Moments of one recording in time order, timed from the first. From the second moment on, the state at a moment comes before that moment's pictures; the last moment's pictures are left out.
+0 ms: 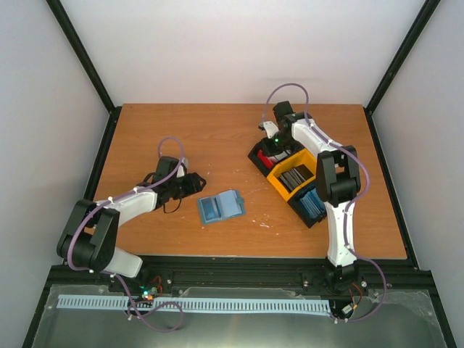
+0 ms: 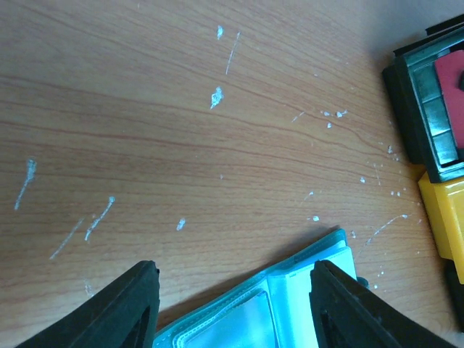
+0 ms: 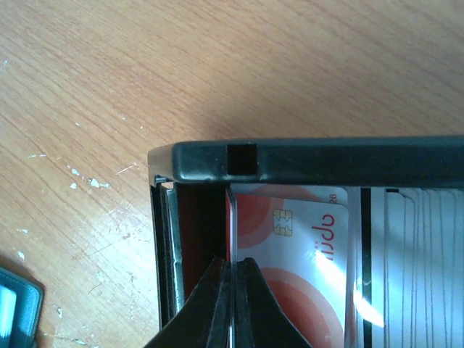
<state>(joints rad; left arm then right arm) -0.33 1.45 0.65 -0.03 0.30 -0.66 0.30 2.23 1.87 -0.91 -0.37 -0.15</state>
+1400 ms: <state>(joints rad) -0.33 1.36 0.70 0.36 0.73 -0.85 0.22 1.60 1.19 -0.09 -0.92 0.85</state>
